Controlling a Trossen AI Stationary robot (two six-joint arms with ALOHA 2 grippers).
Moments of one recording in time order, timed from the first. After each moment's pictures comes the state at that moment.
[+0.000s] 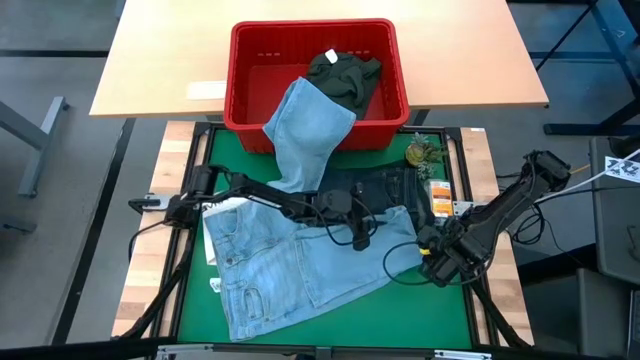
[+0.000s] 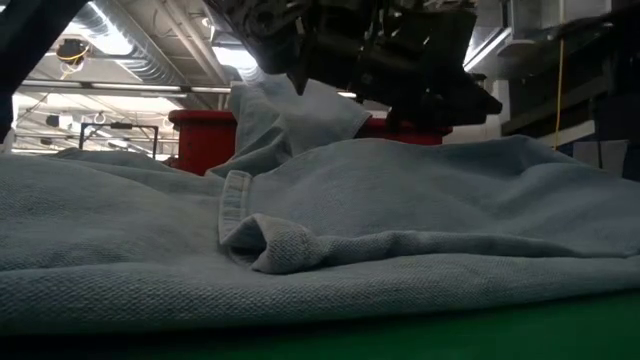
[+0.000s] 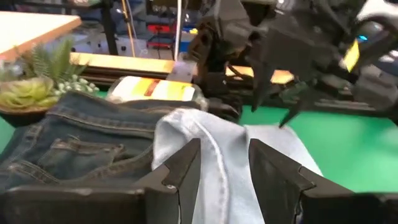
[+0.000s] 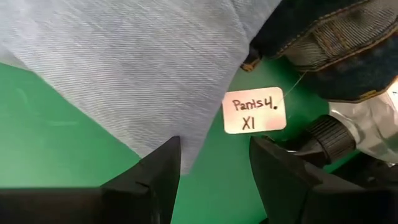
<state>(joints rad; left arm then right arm) -0.03 2.15 1.43 0.44 -0.10 -0.10 0.52 1.21 0.73 -1.11 0.19 1.34</state>
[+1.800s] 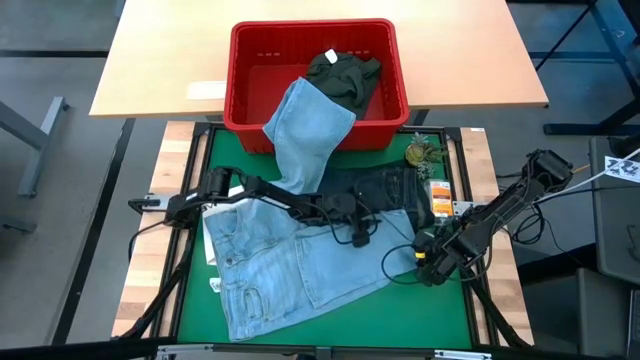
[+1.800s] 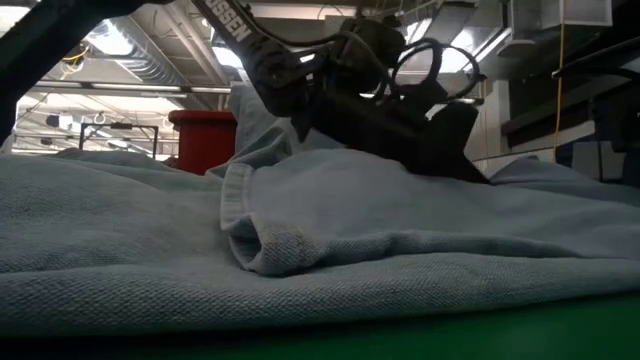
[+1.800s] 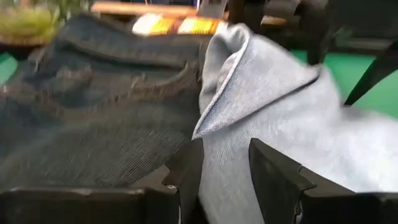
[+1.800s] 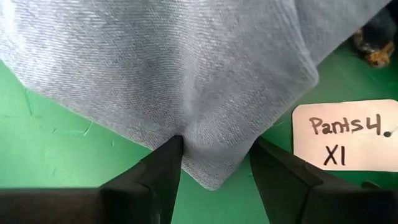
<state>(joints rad) 0.01 2.27 1.43 0.43 -0.14 -0.08 0.52 1.21 0.47 -0.67 0.13 1.30</state>
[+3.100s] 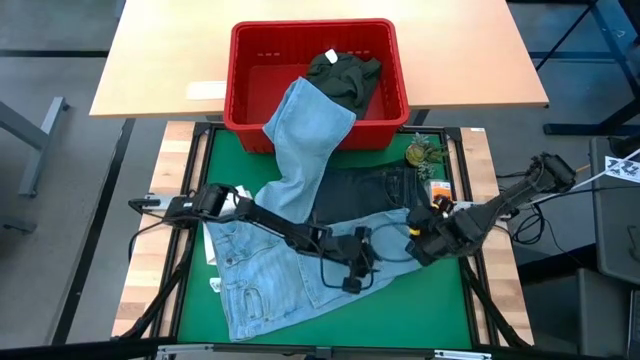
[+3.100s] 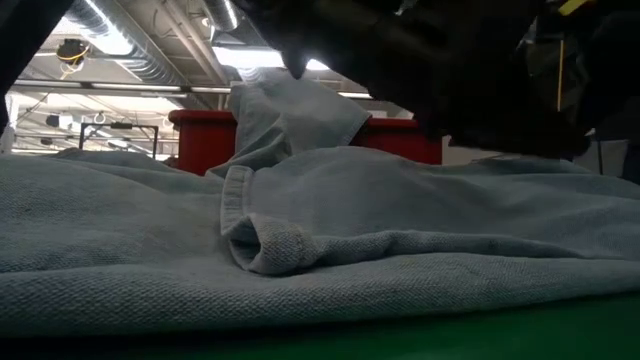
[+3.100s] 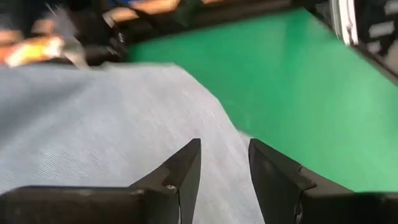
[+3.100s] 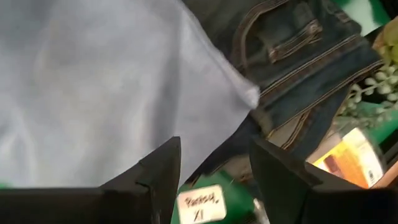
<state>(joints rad) -0.23 2.26 1.57 0.17 -0.09 0.06 0.28 1.20 0.91 -1.23 0.47 1.05</state>
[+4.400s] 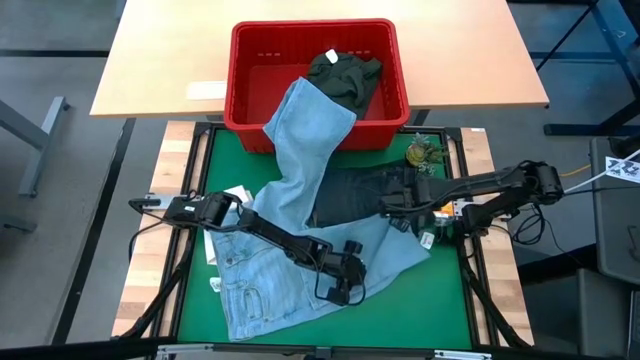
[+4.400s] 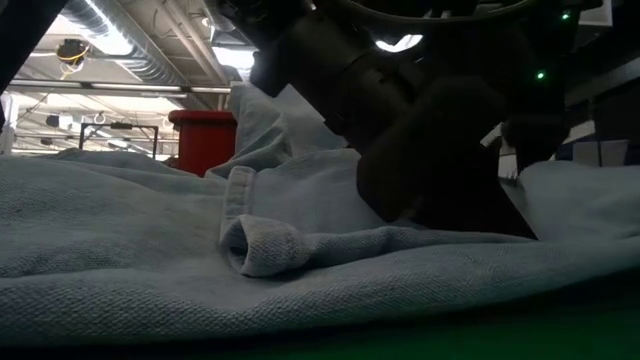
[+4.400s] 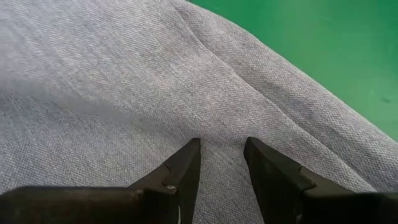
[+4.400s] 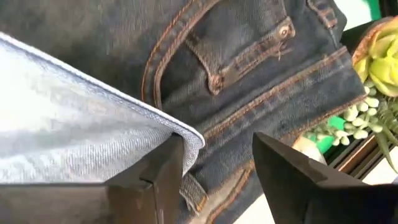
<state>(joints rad) -0.30 2.34 1.57 -0.05 -0.07 0.08 -0.24 1.39 0.91 -1.14 0.40 0.54</state>
